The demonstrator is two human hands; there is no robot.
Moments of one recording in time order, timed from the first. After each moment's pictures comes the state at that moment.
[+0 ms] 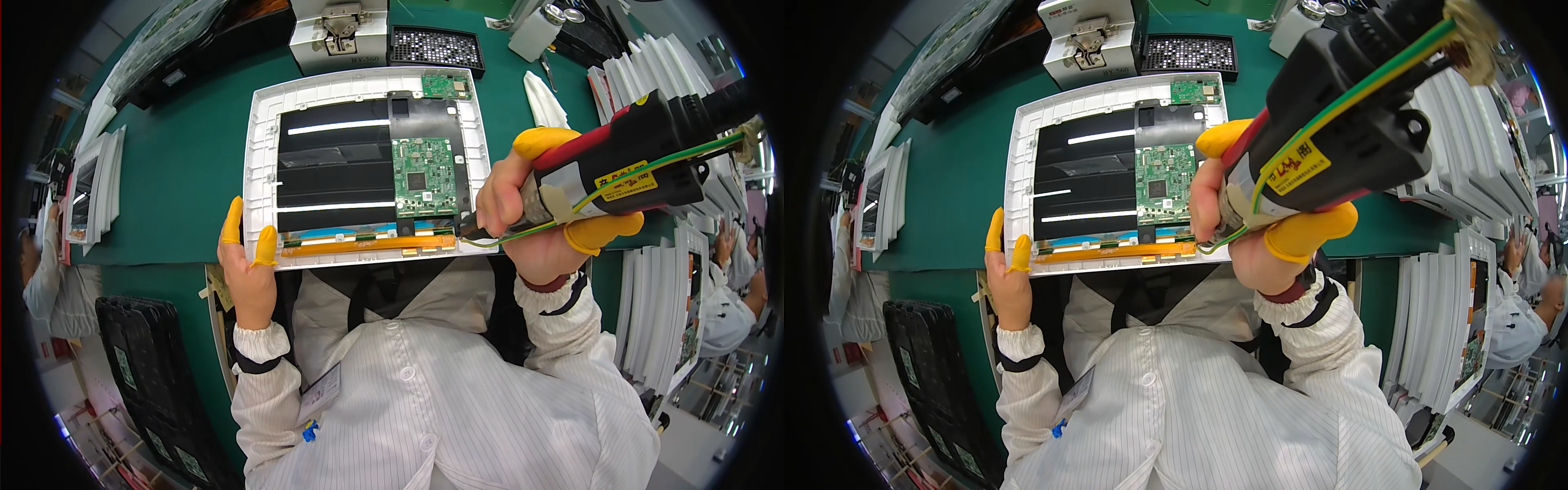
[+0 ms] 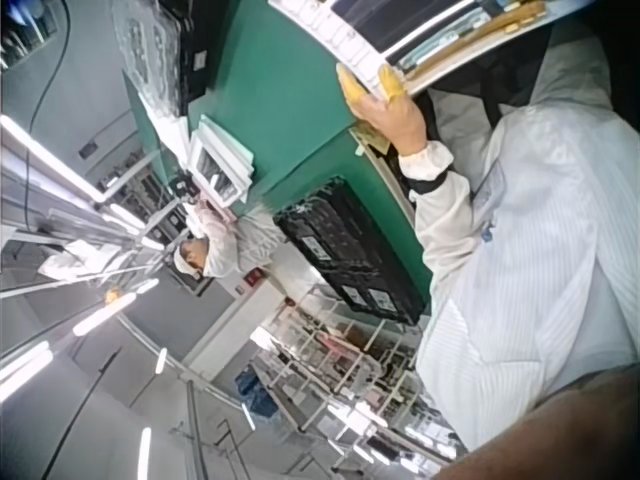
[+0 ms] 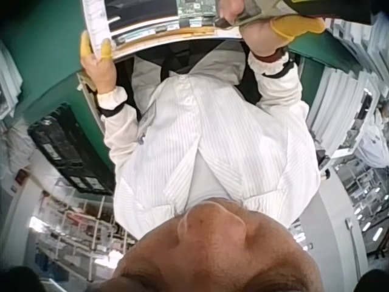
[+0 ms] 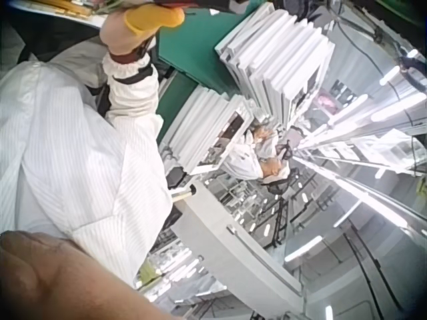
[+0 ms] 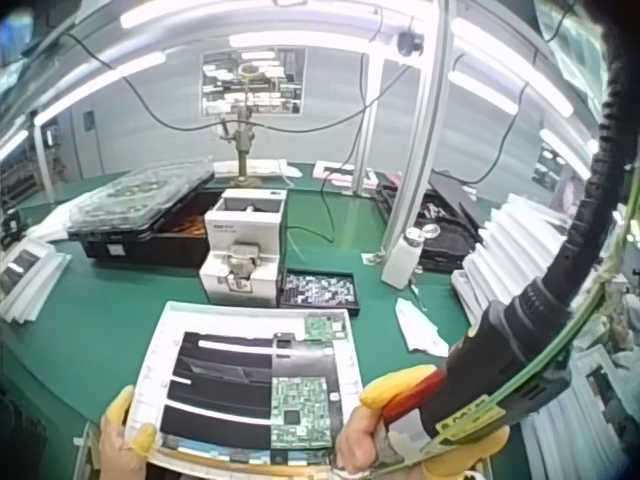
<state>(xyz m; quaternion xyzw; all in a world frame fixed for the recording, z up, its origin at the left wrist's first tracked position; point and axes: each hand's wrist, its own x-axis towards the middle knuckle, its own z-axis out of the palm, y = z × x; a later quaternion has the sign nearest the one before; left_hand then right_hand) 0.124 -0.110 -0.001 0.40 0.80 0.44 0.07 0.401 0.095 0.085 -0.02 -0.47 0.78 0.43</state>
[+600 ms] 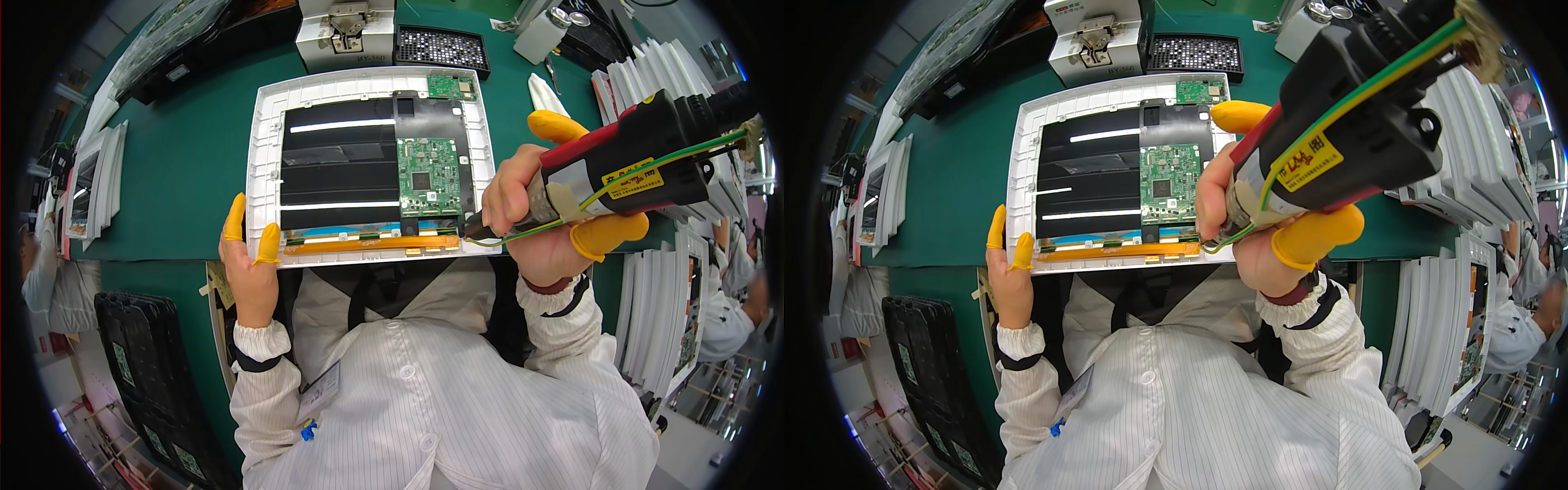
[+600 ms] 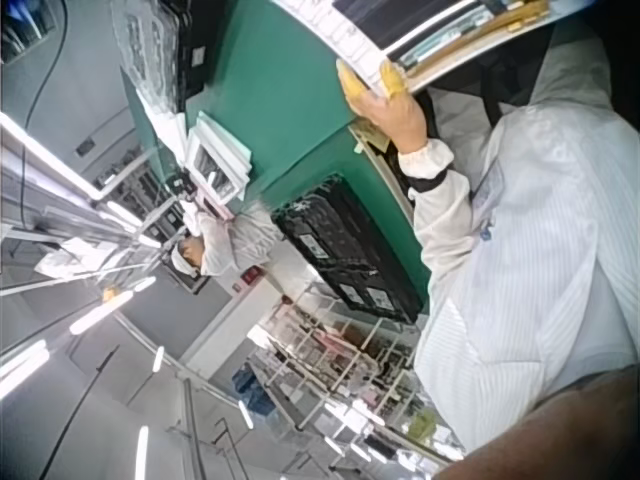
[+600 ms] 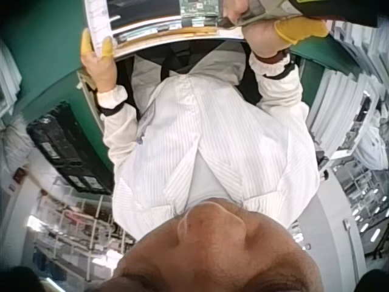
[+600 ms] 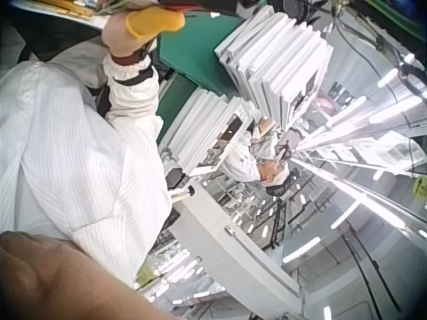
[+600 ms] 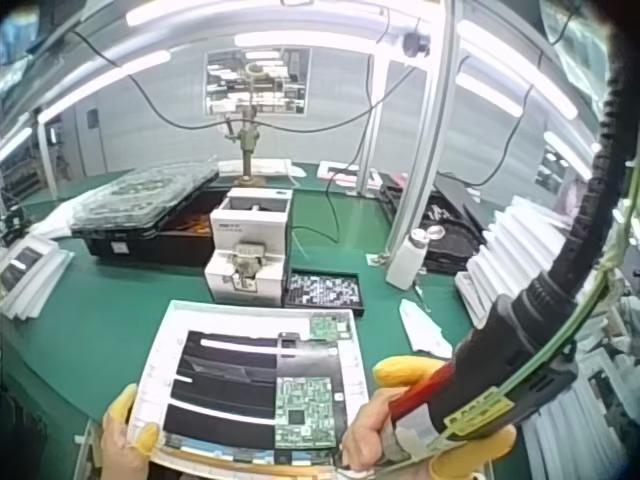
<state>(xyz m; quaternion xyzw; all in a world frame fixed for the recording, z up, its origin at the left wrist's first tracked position) 0.123 -0.111 0.000 0.41 0.81 0.42 0.06 0.389 0.086 0.099 -0.10 -0.50 0.72 0.47</state>
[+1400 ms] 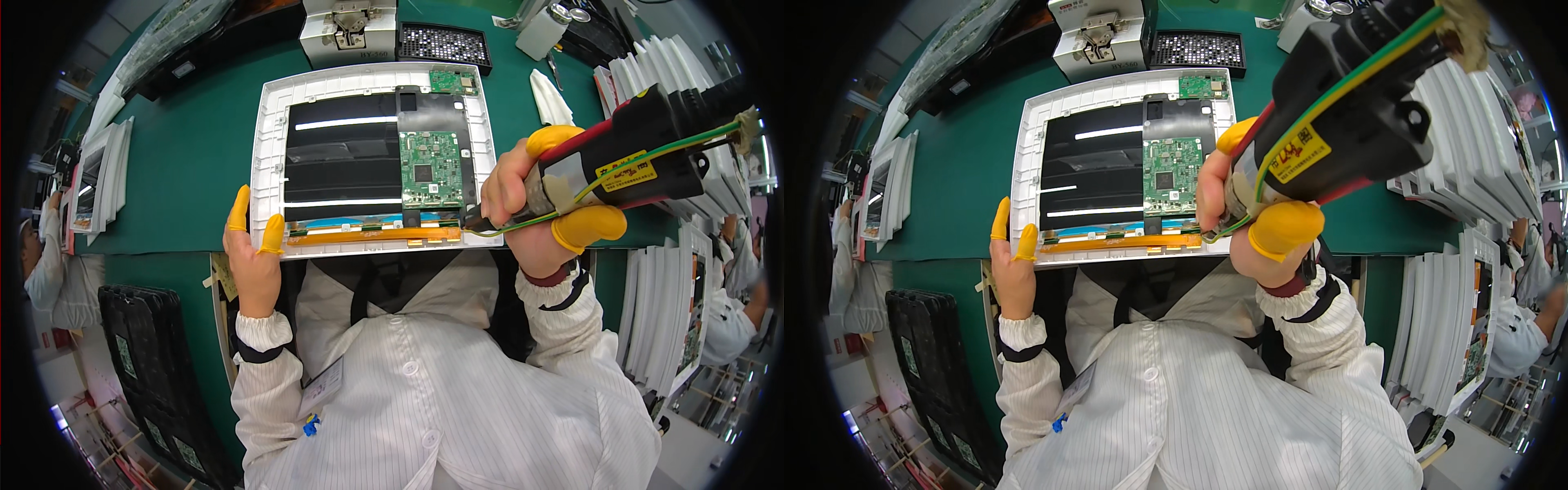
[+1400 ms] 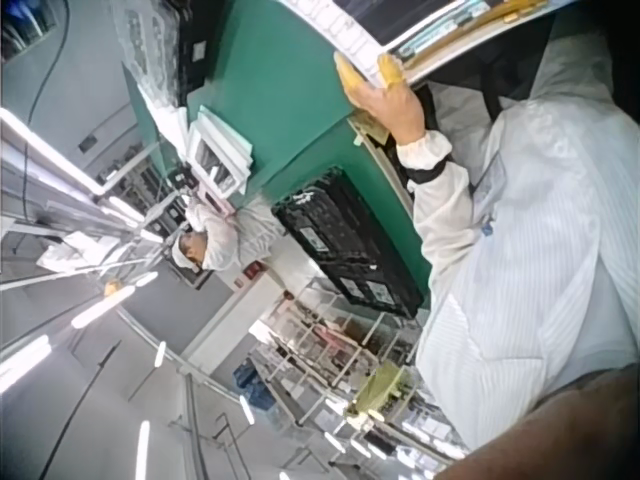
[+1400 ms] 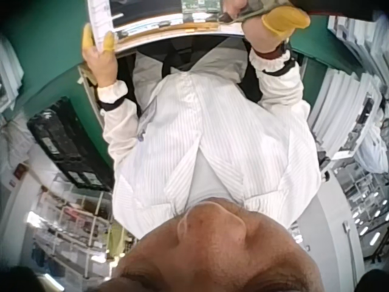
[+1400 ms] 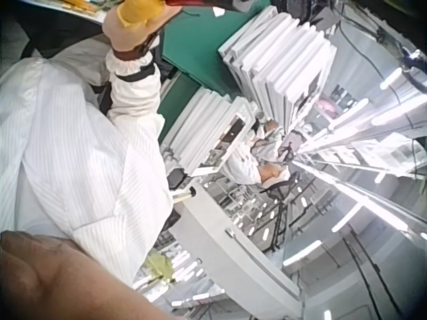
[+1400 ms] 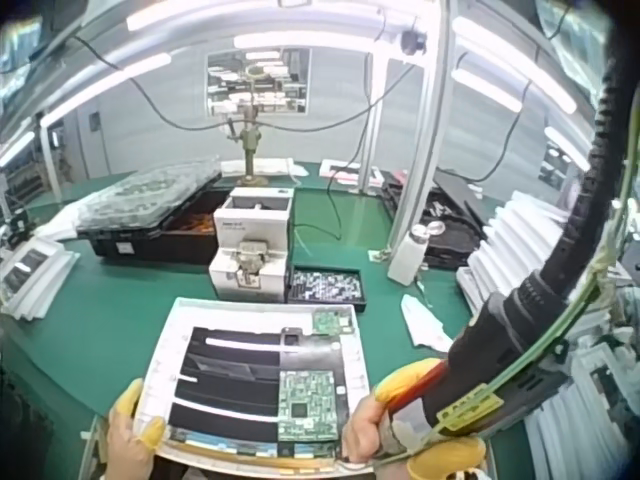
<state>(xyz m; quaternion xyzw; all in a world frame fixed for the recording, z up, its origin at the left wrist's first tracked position) 0.122 -0.110 -0.003 0.42 0.80 0.43 0.06 0.394 0.087 0.081 -0.10 -0.57 0.67 0.47</state>
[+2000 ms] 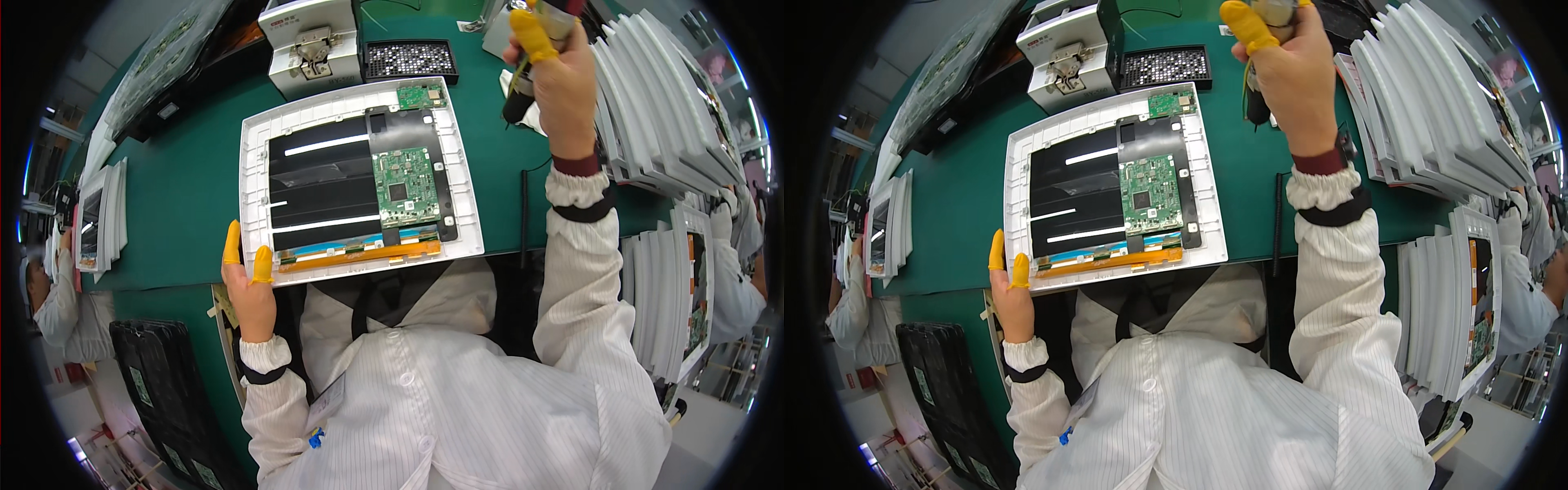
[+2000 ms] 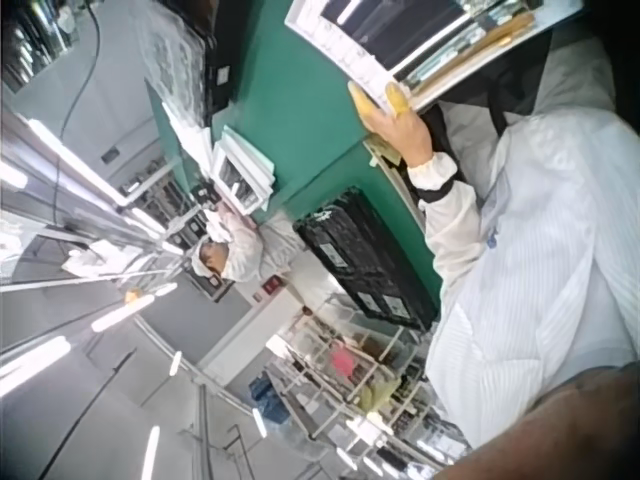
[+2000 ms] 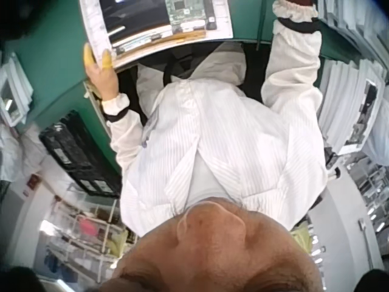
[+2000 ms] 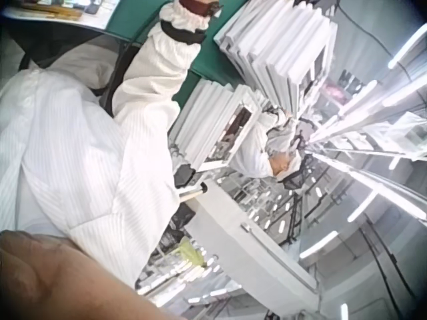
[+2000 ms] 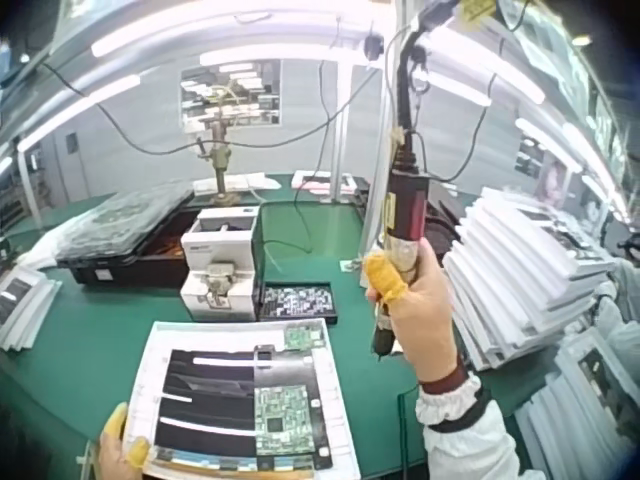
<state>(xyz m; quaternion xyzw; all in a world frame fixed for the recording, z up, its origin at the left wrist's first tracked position) 0.122 -0.109 -0.002 0.41 0.78 0.47 0.09 0.388 0.218 0.132 -0.30 -0.65 0.42 0.55</state>
